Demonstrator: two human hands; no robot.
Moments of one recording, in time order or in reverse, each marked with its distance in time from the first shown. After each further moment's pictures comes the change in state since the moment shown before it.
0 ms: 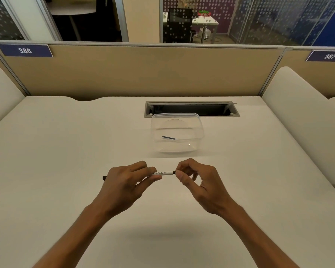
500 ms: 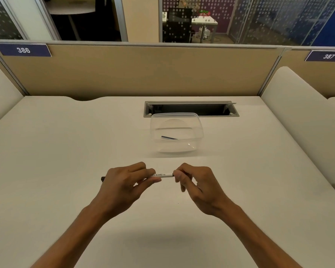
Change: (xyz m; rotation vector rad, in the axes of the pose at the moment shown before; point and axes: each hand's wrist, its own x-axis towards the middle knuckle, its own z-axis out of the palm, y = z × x) left_hand 0.000 0.003 -0.005 -0.044 -0.007 0.000; right_hand 0.000 -0.004 0.006 -0.047 -0.038 -0.040
